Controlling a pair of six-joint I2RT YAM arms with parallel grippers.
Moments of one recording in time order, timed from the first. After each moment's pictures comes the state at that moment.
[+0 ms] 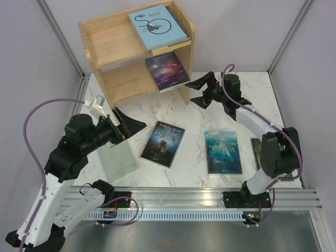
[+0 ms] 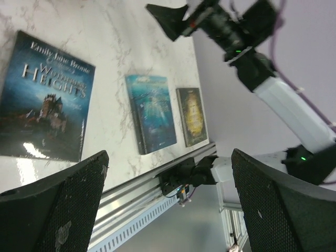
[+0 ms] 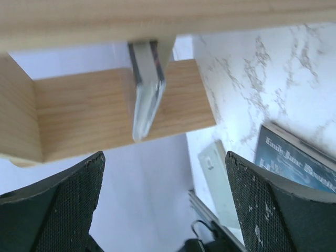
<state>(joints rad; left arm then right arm) -0.46 0.70 1.15 -0.73 0.24 -0.89 0.26 1.70 1.18 0.18 -0.52 1.34</state>
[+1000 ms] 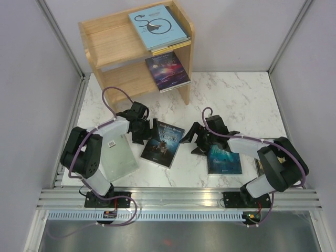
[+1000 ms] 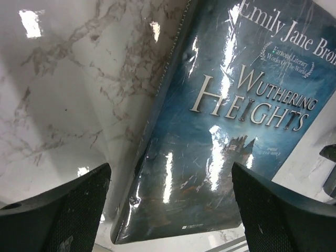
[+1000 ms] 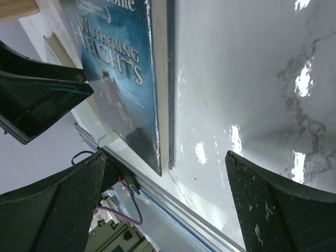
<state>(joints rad) -0.41 1.63 0.97 -0.52 0.21 -0.49 0.50 1.48 0.63 0.01 -0.44 1.08</state>
